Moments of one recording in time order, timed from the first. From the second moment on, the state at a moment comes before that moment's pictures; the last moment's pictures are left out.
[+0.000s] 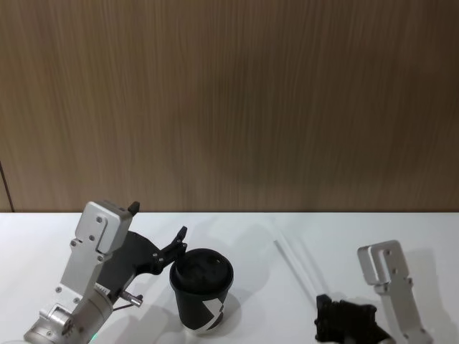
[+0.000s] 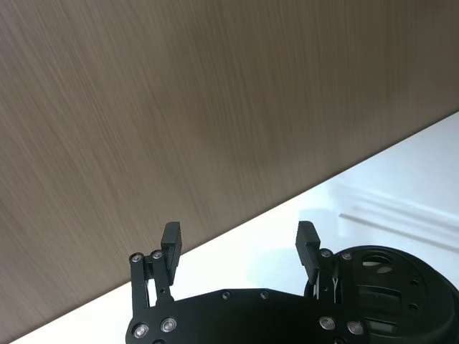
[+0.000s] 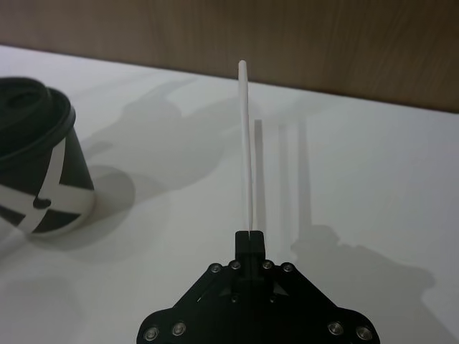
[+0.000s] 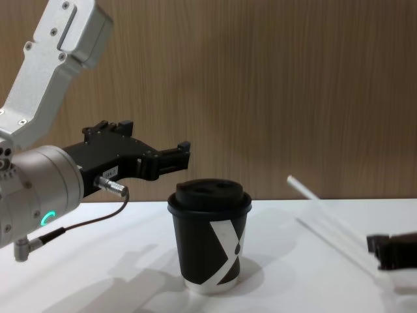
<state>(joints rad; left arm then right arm) -0.24 0.38 0.45 -1.63 -0.20 0.01 -0.01 -0.02 0.28 -0.25 -1.82 0.21 0.54 0.04</state>
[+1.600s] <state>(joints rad) -0.24 0.38 0.45 -1.63 -0.20 0.01 -0.01 -0.01 0.22 -0.18 -1.84 0.45 -0.02 0.32</state>
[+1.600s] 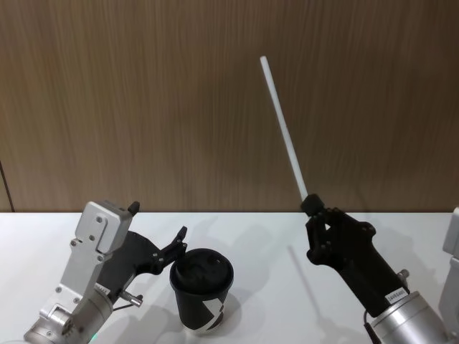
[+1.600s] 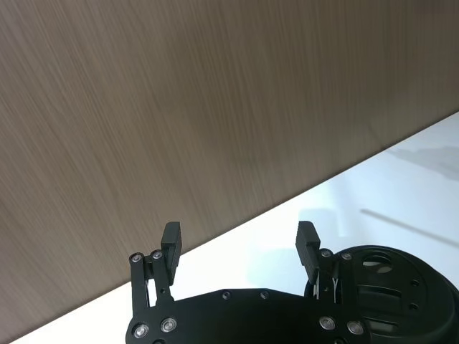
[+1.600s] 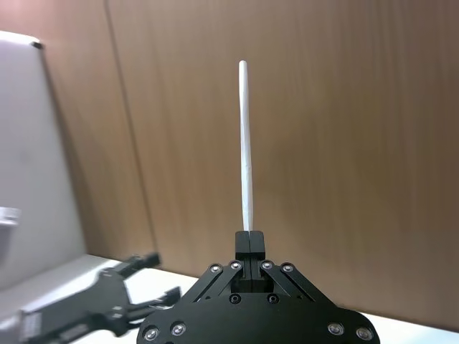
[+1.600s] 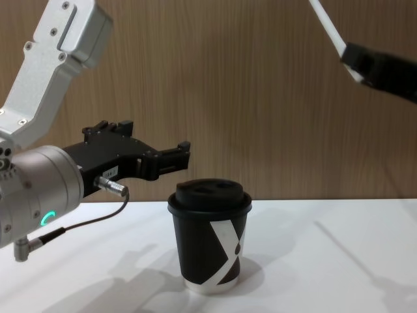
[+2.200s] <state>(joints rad) -0.24 0.38 0.45 -1.63 -0.20 0.01 -0.01 -0.02 0.26 -0.24 -1.89 0.63 0.03 0.50</state>
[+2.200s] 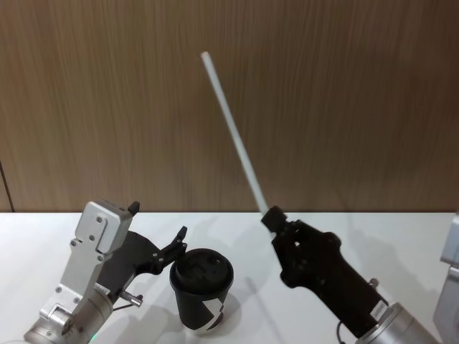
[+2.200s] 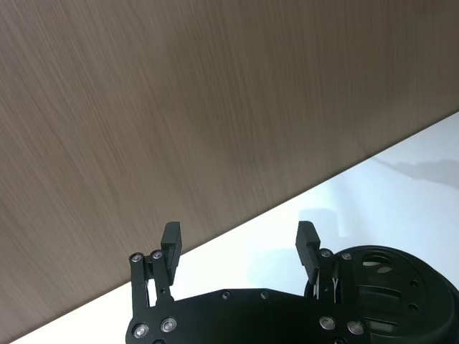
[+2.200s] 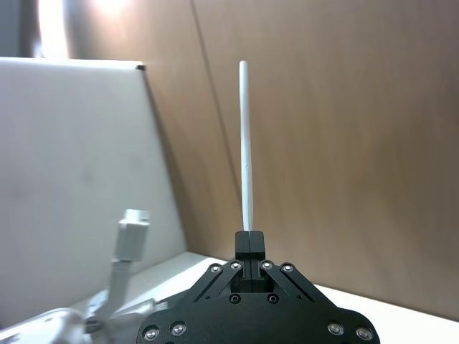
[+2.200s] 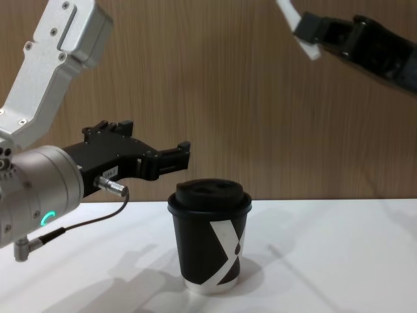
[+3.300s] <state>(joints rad) -0.22 0.39 0.42 -1.66 -0.26 0.00 -0.05 0.02 0.26 -0.31 -1.87 0.71 0.08 0.54</state>
